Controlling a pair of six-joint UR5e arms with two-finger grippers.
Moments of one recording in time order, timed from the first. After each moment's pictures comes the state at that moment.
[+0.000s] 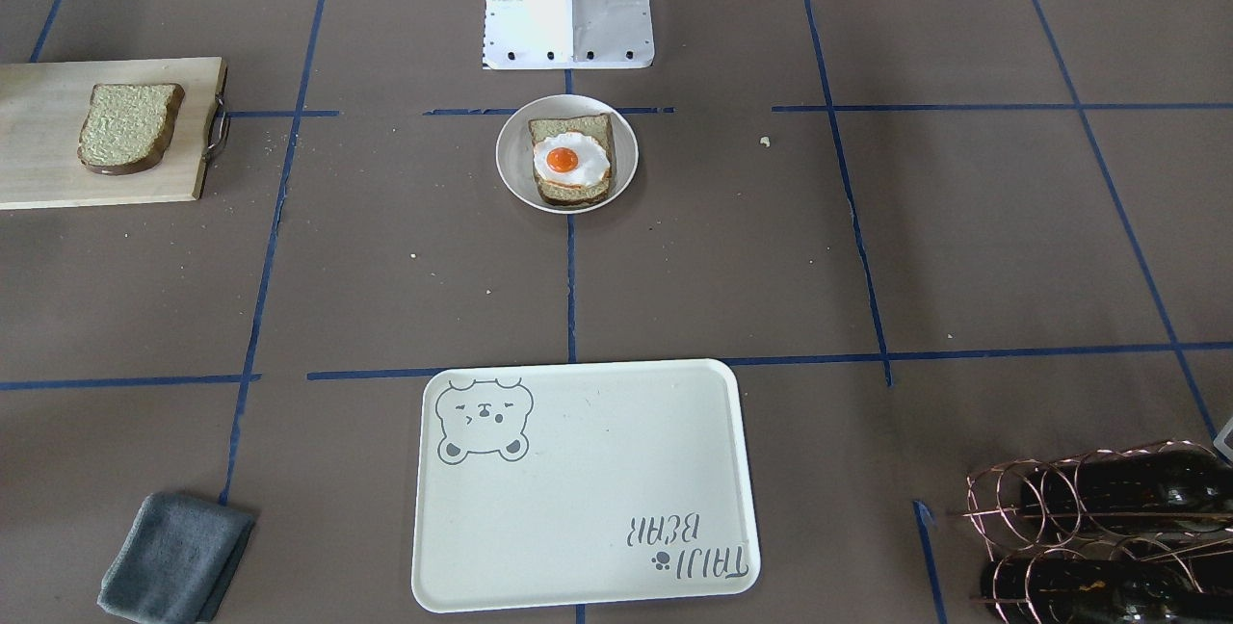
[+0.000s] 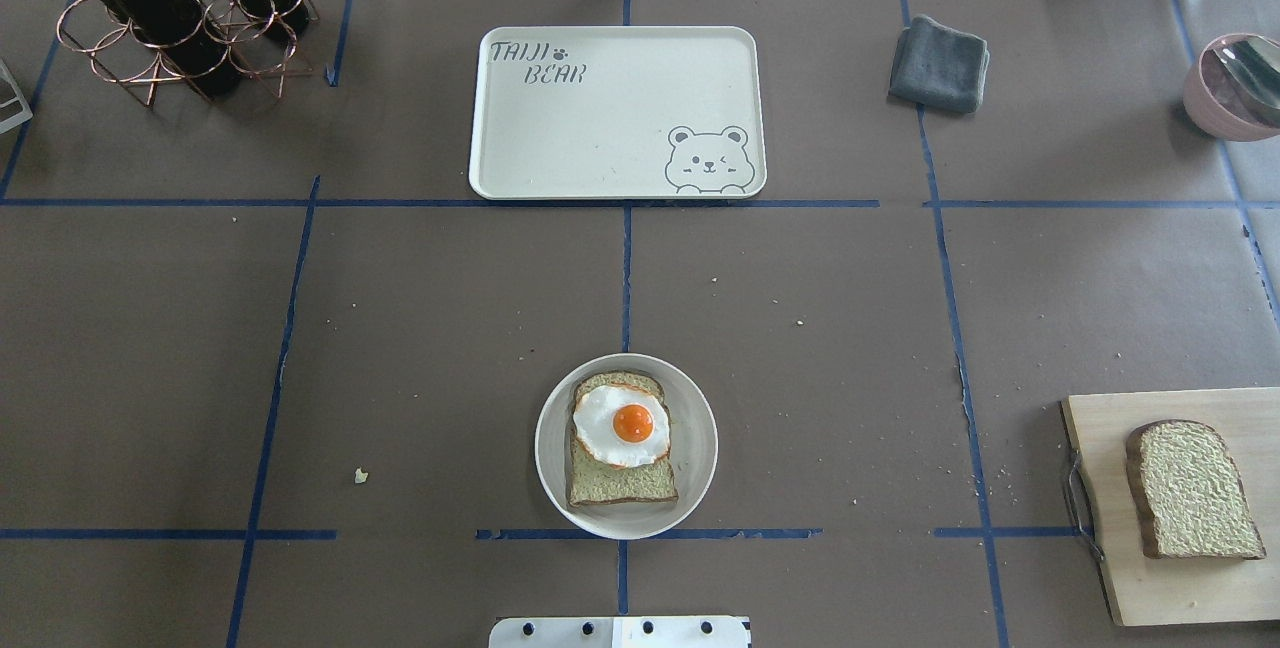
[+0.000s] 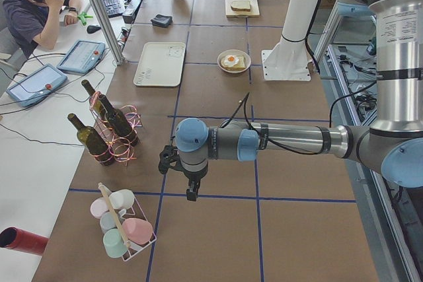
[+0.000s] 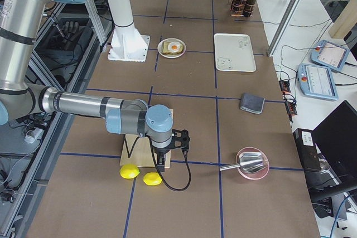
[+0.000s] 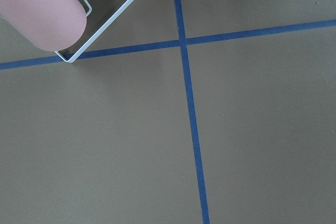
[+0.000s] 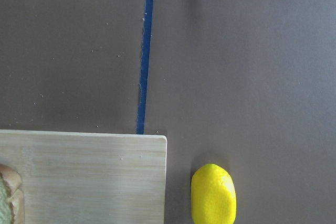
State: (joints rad) left arm -1.58 -1.44 -1.74 -1.55 -2.36 0.12; right arm 1.56 -1.94 1.85 -1.50 2.31 -0.07
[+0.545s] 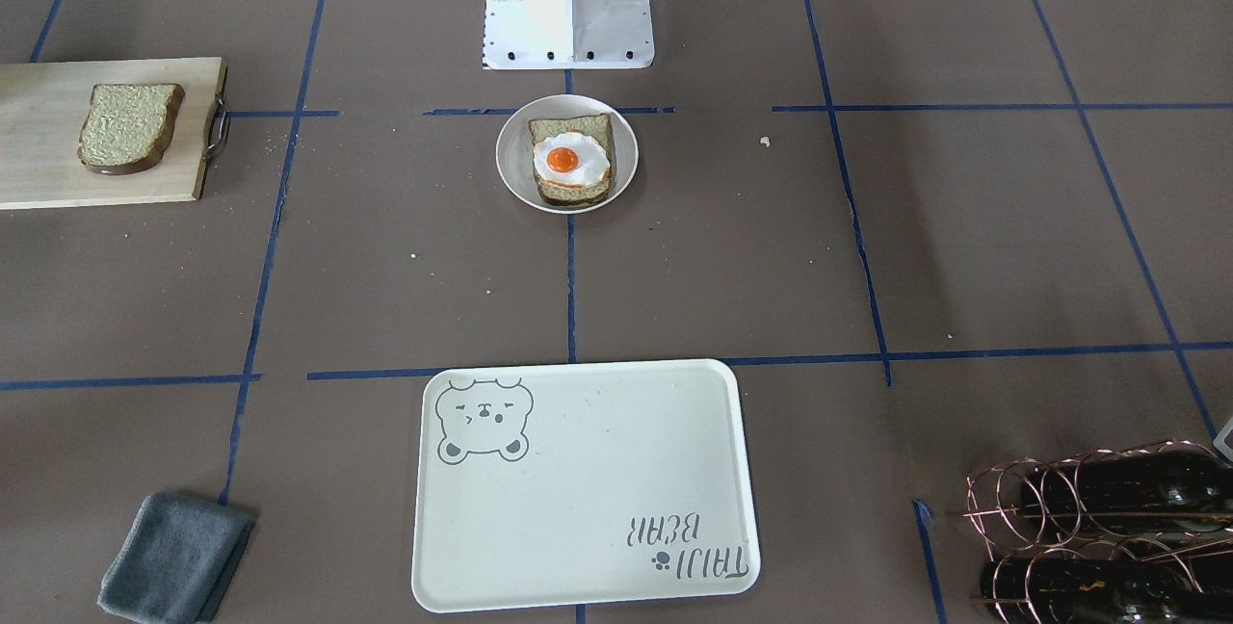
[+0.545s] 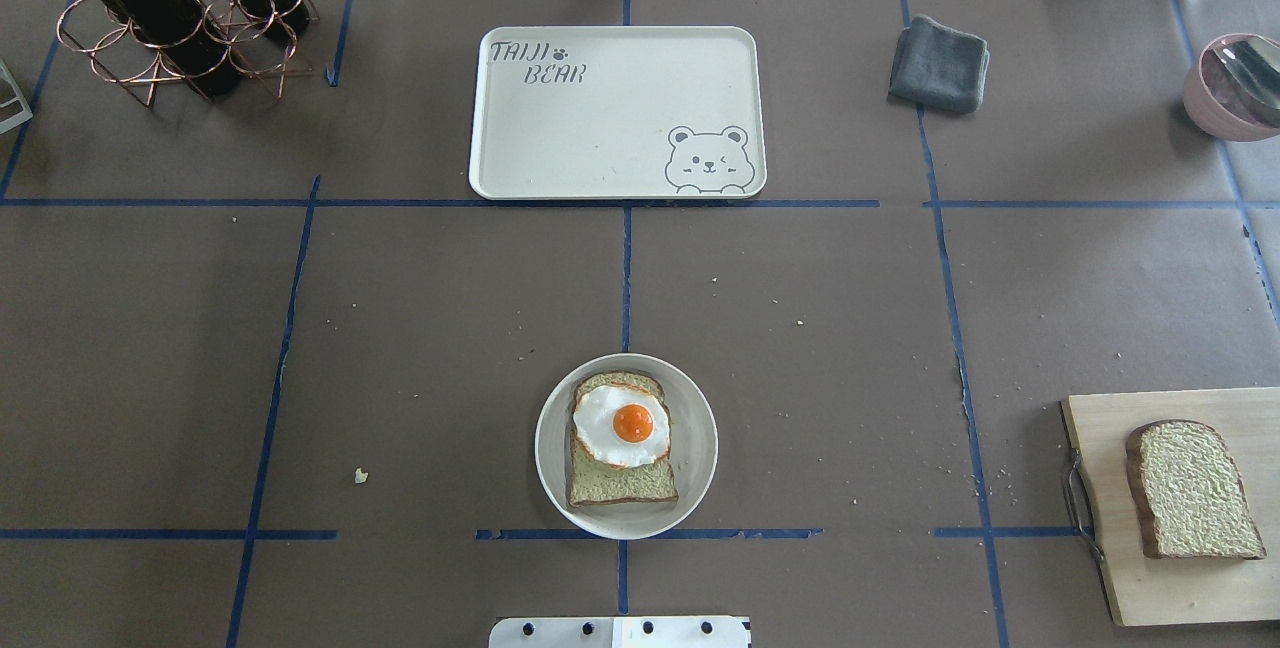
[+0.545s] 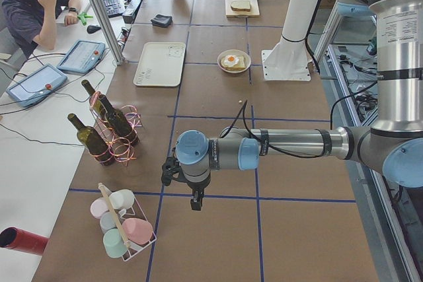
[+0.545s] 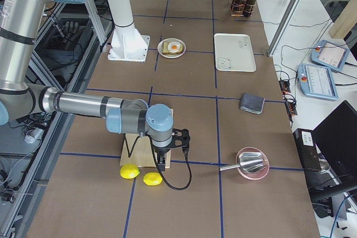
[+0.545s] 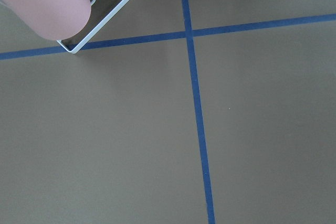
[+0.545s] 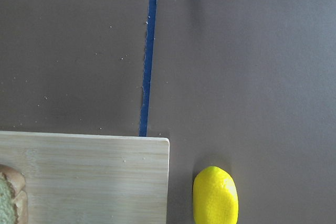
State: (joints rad) left arm -1.58 -1.44 -1.68 -1.55 -2.36 0.12; right arm 1.56 -1.94 1.85 -1.50 2.31 -0.07
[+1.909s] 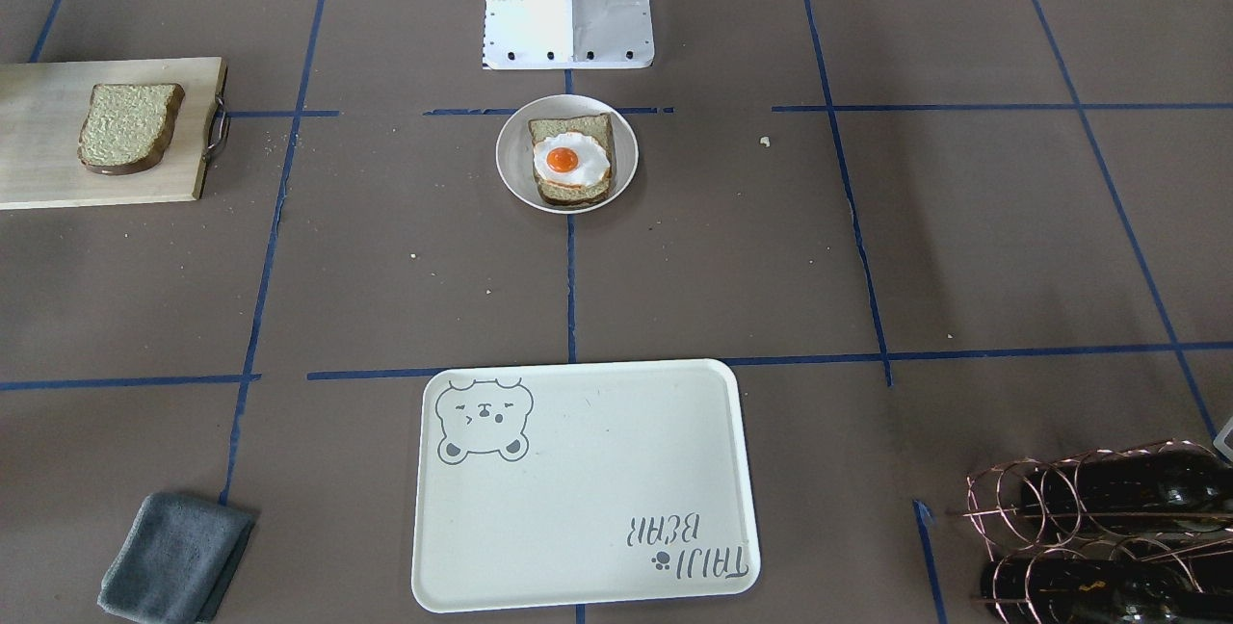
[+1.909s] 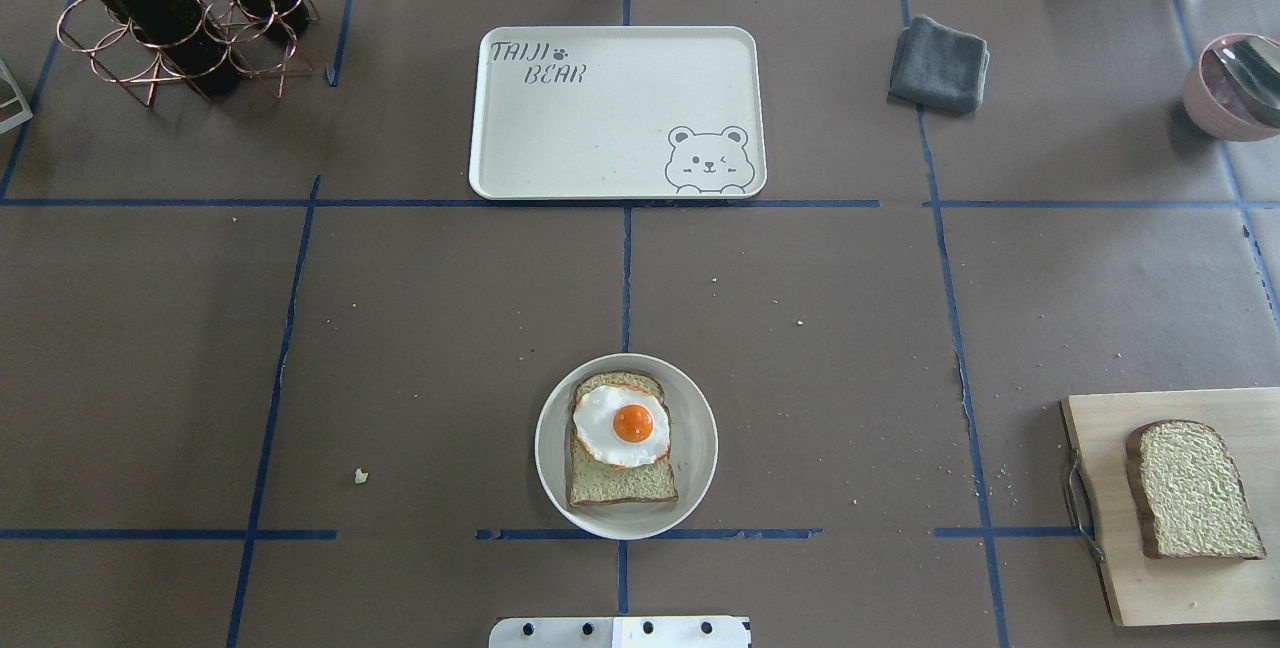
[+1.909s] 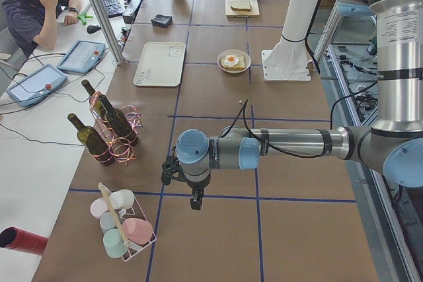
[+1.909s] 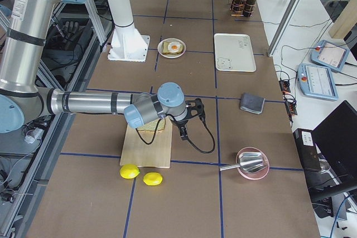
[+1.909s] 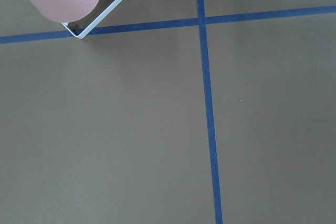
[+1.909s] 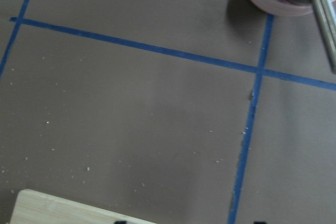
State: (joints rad) left arm -1.59 -1.44 -1.69 -1.56 -2.36 0.13; right arm 1.37 -1.89 1.86 -1.07 2.41 0.24
